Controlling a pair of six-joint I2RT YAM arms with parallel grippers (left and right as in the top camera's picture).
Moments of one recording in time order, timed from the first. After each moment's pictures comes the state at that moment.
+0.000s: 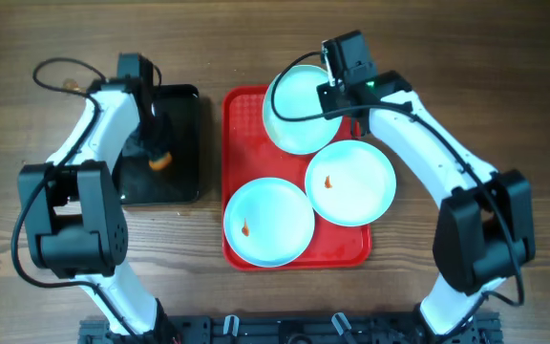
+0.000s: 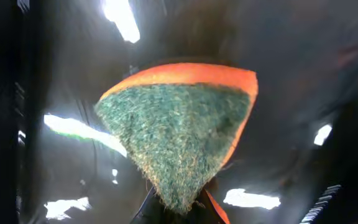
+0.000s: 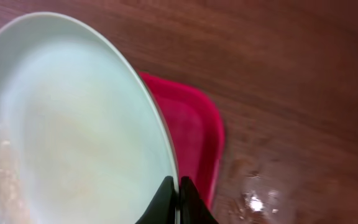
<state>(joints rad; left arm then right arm) 0.02 1.94 1.34 -0.90 -0.09 -0.31 0.40 1.88 1.45 -0.60 0.25 0.00</state>
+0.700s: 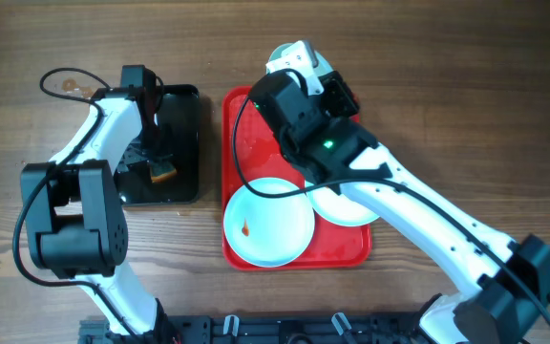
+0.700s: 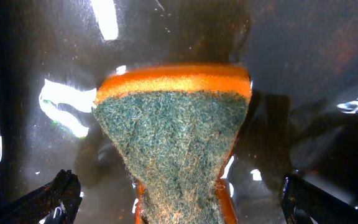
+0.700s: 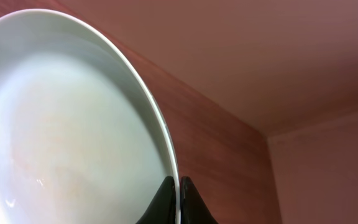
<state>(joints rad) 0.02 1.94 1.29 -0.88 -0.09 -0.28 0.76 1.65 1.45 -0.62 0.96 -0.11</state>
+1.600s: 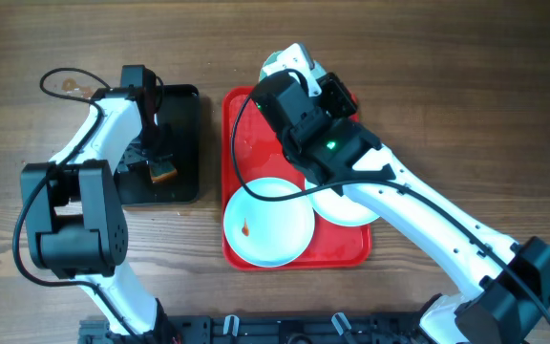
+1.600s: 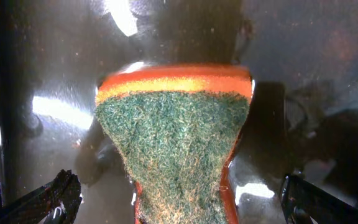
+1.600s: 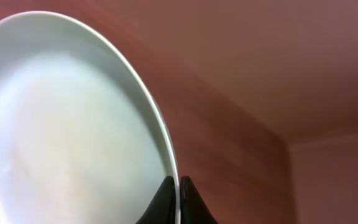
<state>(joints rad) 0.02 1.94 1.29 -0.88 -0.09 -0.28 0.75 1.65 1.45 -0.64 0.84 -0.12</state>
